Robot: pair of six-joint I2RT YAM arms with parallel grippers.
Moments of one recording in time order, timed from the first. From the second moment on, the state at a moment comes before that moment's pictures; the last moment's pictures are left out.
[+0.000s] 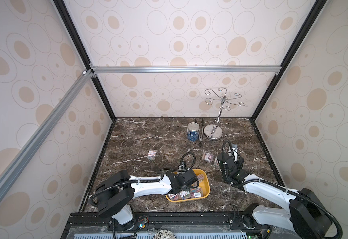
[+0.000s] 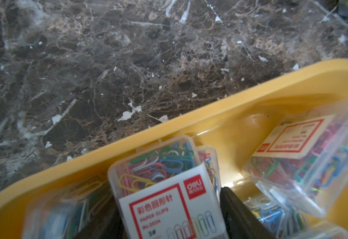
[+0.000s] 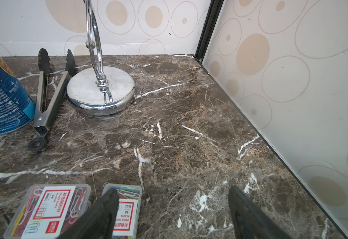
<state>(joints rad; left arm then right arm) -1.13 1.59 0.86 -0.43 -0.40 -0.85 0.60 1.18 0.51 0.00 0.94 0.41</state>
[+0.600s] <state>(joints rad) -1.13 1.64 0.94 -0.46 -0.44 -0.80 0.60 1.19 0.51 -0.01 0.94 0.42</state>
